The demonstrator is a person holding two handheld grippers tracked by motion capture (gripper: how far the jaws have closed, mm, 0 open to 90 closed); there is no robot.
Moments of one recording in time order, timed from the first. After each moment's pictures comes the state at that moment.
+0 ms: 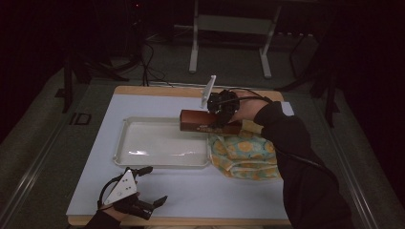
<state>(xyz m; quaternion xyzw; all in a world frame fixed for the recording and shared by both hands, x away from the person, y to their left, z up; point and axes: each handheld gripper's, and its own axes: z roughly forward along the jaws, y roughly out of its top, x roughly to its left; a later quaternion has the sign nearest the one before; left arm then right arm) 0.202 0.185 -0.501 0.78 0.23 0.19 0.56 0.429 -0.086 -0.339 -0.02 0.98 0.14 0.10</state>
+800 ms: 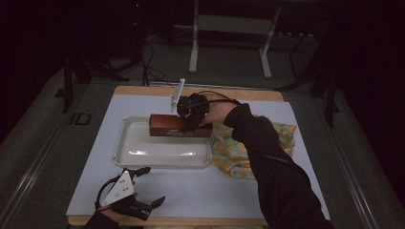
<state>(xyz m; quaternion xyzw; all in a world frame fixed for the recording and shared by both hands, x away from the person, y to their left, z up) 0.199 0.189 -0.500 0.77 0.23 0.19 0.56 0.419 -0.013 -0.351 -0.06 0.98 0.19 0.08</state>
